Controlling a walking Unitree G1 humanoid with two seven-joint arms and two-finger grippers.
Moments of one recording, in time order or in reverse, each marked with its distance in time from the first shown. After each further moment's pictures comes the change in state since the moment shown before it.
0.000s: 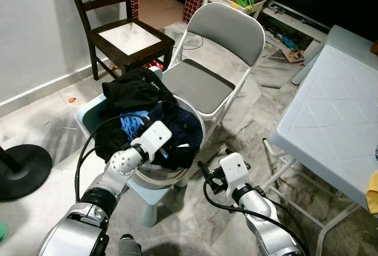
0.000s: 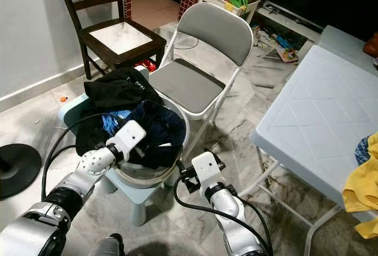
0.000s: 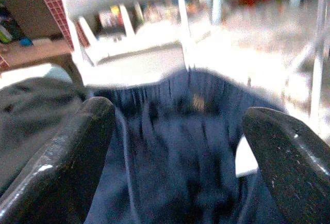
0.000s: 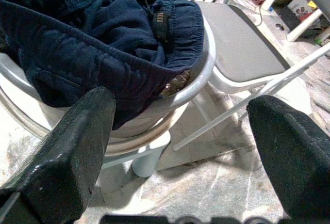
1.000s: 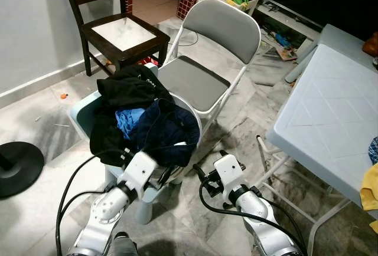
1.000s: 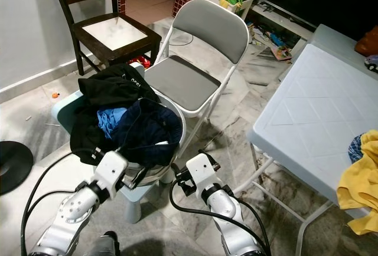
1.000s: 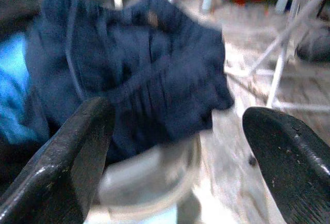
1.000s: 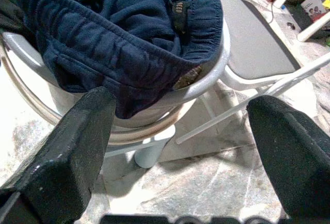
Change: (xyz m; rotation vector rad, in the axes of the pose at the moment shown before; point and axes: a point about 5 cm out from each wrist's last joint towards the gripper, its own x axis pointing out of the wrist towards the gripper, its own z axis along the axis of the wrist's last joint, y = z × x) left arm -0.078 -0.045 -0.047 -0.166 0.113 -0.005; right arm 0.002 0.009 0.002 -0.031 0.000 0.056
